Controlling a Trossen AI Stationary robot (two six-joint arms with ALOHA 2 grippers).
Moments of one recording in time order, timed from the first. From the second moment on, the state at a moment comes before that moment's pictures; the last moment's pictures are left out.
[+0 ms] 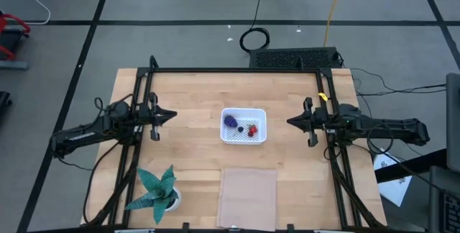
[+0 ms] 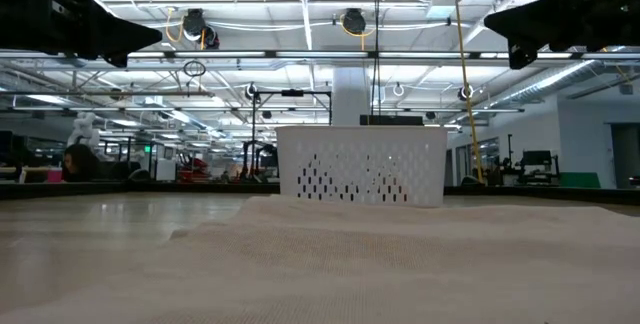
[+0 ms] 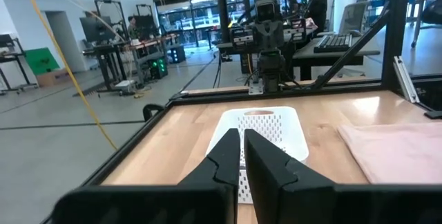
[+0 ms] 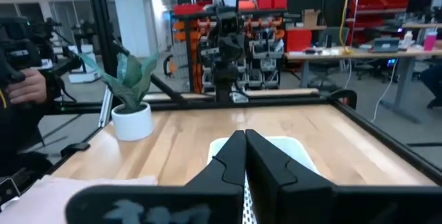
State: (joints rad) left arm 0.27 0.04 0.13 -0.06 0.16 0.13; right arm -0.10 0.26 0.14 0.15 -0.11 0.06
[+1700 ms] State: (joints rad) left arm 0.27 0.04 0.13 -0.13 0.24 0.11; right arm -0.10 0.09 0.02 0.12 -0.10 0.06
